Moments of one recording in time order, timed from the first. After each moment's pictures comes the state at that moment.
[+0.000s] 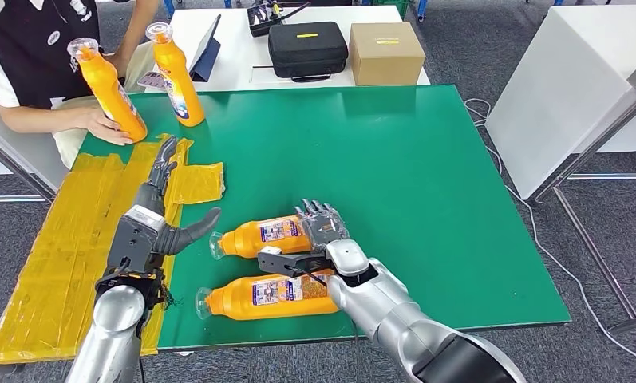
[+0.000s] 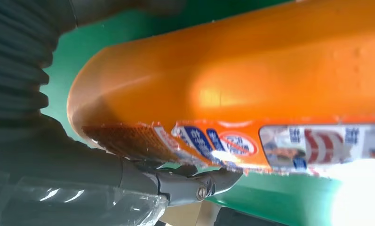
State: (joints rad) left arm -0.30 -0.12 -0.22 -1.45 -0.33 0.12 -0.28; right arm -0.62 0.20 0.56 -0.58 1.19 -0.10 0.20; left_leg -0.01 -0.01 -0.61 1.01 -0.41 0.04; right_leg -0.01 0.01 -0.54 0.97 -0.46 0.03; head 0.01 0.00
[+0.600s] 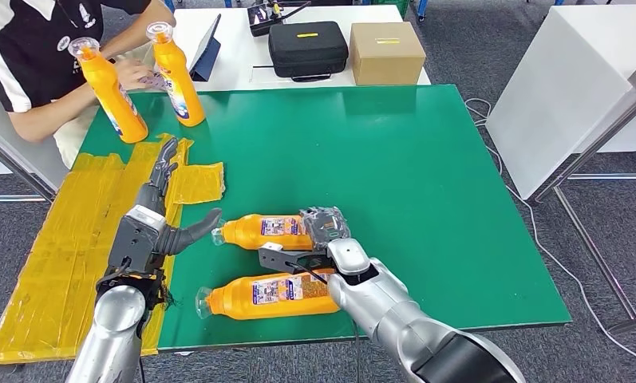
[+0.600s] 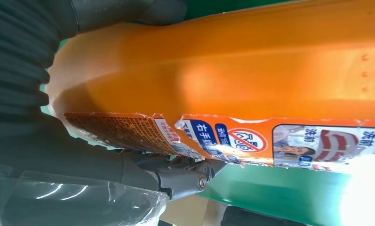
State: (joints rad) left arm -0.30 -0.12 -0.22 -1.45 -0.32 0.12 -0.28; right arm -0.63 0.20 0.54 -0.56 1.20 -0.15 0.20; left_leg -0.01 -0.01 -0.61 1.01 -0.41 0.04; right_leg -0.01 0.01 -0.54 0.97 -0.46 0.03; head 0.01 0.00
